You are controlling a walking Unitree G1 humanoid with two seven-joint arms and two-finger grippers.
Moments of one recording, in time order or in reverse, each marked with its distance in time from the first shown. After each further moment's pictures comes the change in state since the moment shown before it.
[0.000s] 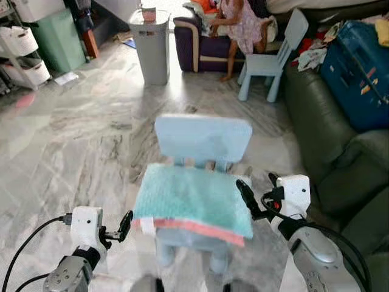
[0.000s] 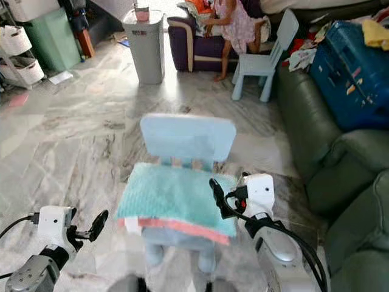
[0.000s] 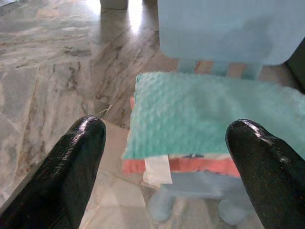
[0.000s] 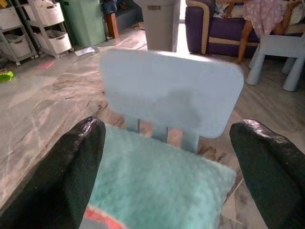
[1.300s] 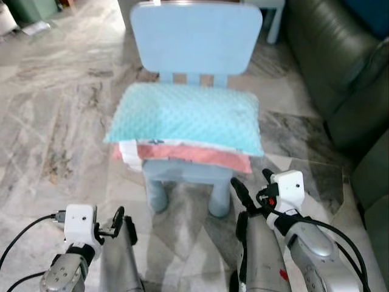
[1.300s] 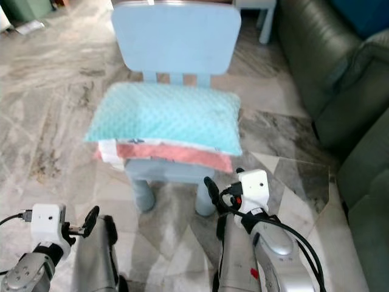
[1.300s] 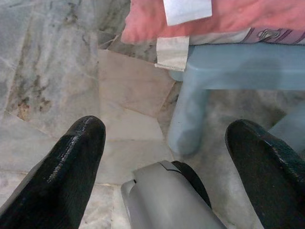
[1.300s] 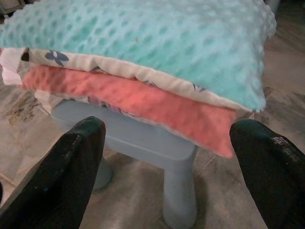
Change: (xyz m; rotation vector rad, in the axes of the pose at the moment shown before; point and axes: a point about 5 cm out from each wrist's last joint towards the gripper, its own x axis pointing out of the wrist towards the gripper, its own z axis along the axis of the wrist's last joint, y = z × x) left arm -0.001 0.008 0.011 0.068 -0.022 0.127; right arm 0.009 0.004 0.006 -0.025 -0.007 0.053
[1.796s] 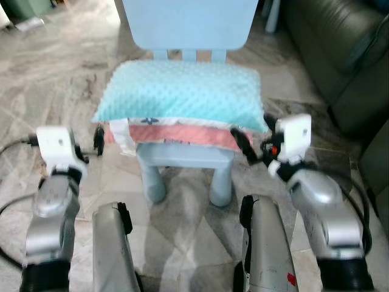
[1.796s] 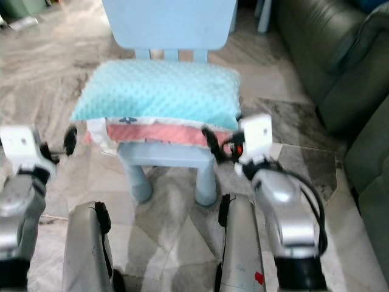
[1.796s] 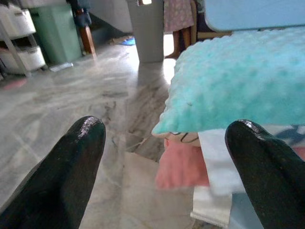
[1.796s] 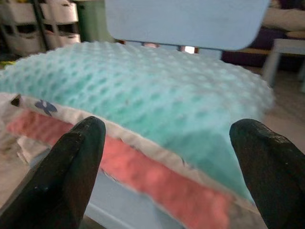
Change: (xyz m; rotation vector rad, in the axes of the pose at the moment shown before) left arm 0.068 0.030 0.131 -0.016 -0.405 0.131; right arm 0.055 -0.018 0.086 -0.095 -0.233 0.090
